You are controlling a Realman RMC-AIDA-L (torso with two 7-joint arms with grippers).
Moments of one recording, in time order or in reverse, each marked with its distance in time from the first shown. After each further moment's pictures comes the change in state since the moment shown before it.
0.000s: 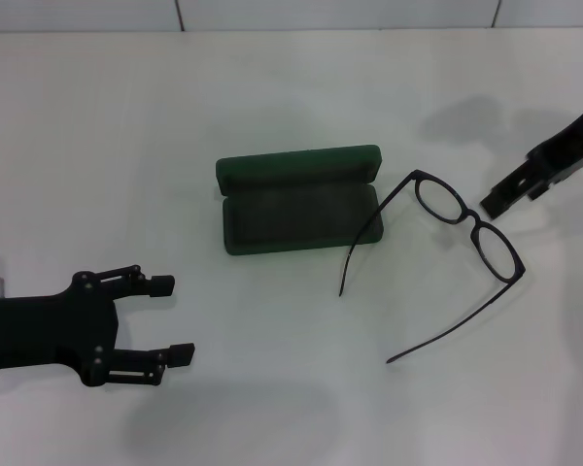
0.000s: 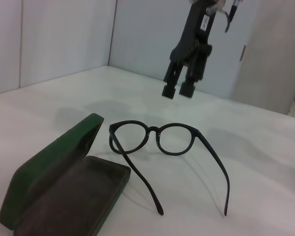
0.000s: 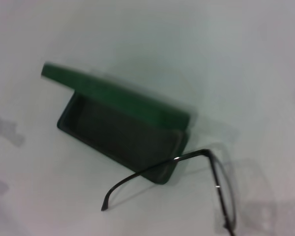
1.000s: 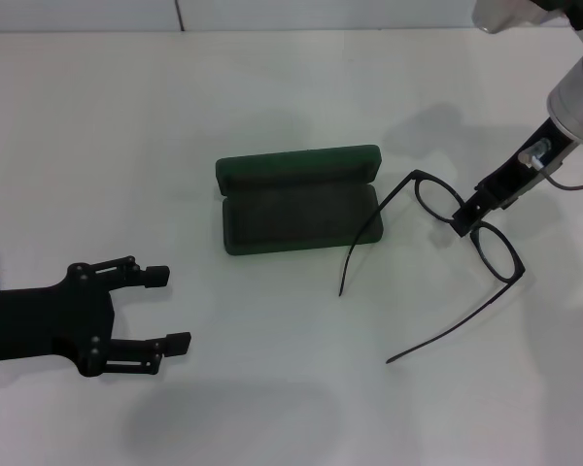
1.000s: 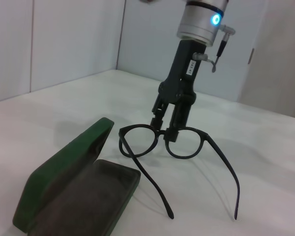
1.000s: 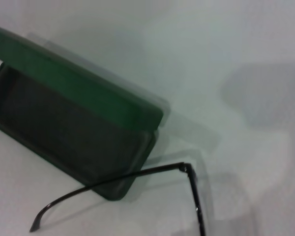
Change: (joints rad) left arm -0.007 -0.001 -0.028 -0.002 0.007 -0.005 0.002; right arm 0.052 0.123 -0.114 0.094 -0.187 0.255 0.045
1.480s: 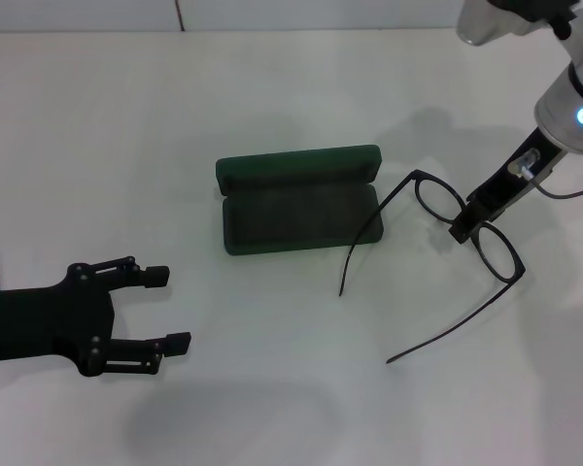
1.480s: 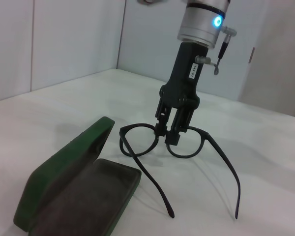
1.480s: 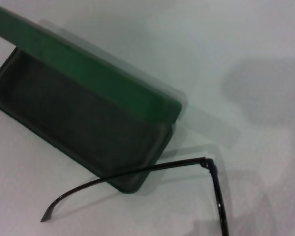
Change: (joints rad) left arm 0.000 -0.001 0.000 0.000 0.002 -0.002 0.000; right arm 0.008 0.007 -0.056 0.009 0.024 0.001 0.005
